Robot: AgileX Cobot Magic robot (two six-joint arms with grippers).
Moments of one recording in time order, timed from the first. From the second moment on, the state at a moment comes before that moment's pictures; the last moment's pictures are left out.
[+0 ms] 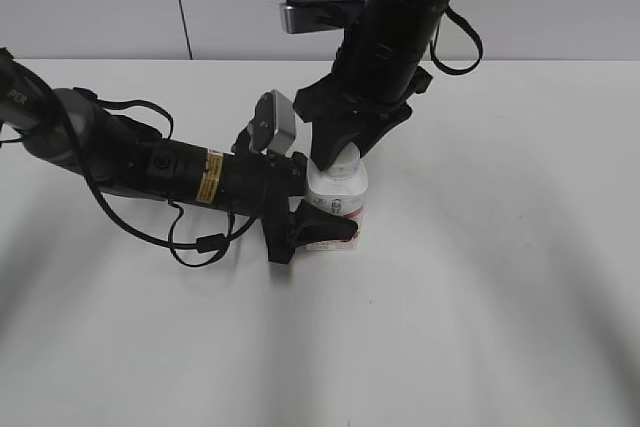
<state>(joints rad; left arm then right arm) -0.35 2.33 -1.25 1.51 -1.00 -0.69 0.53 2.13 -1.78 0.32 1.18 -0.27</state>
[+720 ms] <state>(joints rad) -0.35 2.33 -1.25 1.52 -1.00 -0.68 0.53 2.13 -1.78 0.32 1.18 -0.86</state>
